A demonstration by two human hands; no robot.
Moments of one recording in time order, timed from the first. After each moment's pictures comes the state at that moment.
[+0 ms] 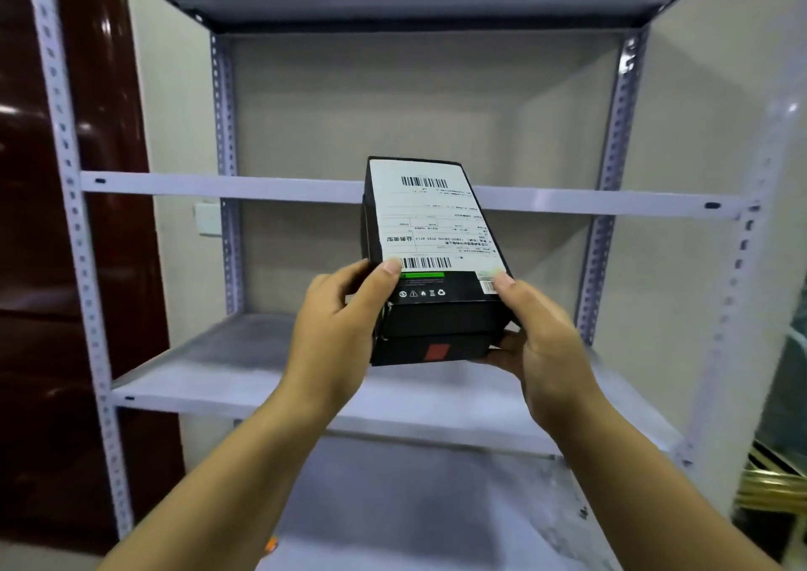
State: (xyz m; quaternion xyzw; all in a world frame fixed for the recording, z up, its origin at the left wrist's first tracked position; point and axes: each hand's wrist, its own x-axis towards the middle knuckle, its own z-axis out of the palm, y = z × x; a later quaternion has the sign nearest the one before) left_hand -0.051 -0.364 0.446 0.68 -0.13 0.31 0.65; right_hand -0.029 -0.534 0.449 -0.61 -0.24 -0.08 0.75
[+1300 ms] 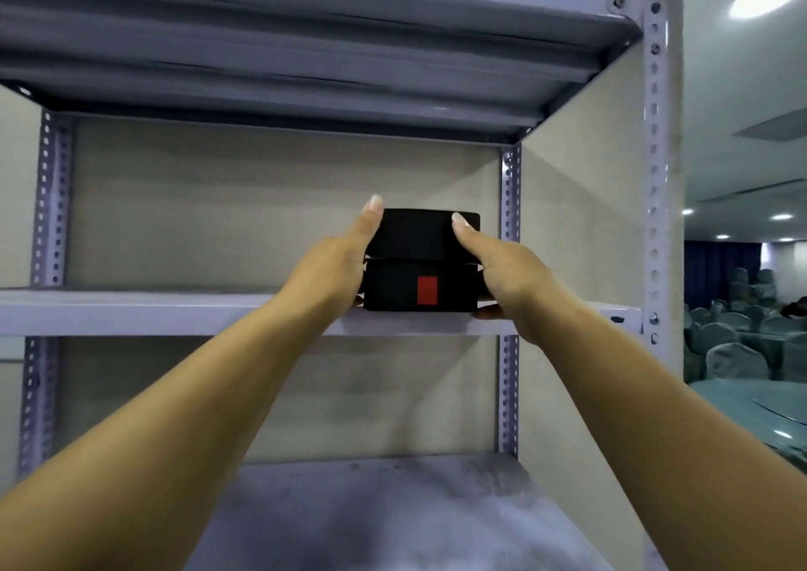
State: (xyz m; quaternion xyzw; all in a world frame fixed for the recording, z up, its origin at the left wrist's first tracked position) left_hand 0.118 -0.430 0.602 0.76 -0.16 0.23 0.59; right_hand 0.113 -0.605 0.604 -0.78 -0.13 -0.19 0.58
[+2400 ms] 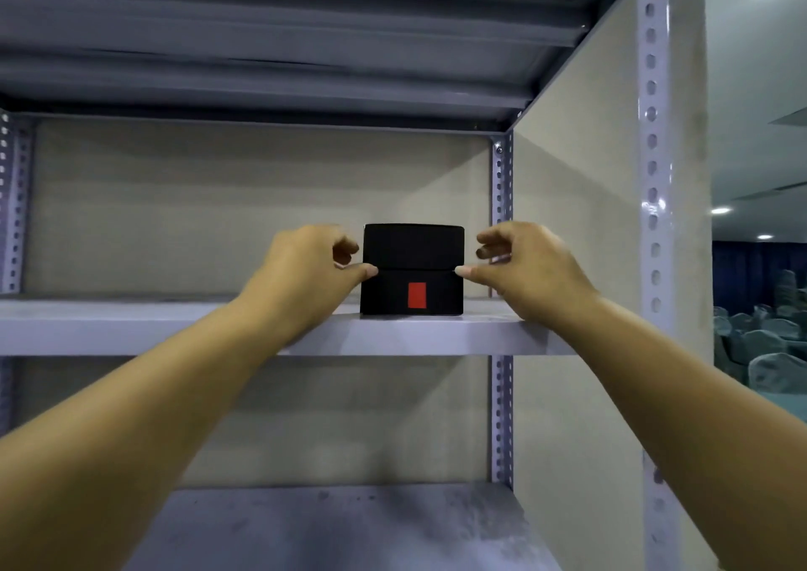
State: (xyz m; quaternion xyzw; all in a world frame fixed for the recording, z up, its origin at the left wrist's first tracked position) left_hand 0.196 -0.483 0.604 0.86 -0.13 0.44 0.22; right_hand 0.205 -0.708 0.611 -0.85 -0.16 -0.38 0.33
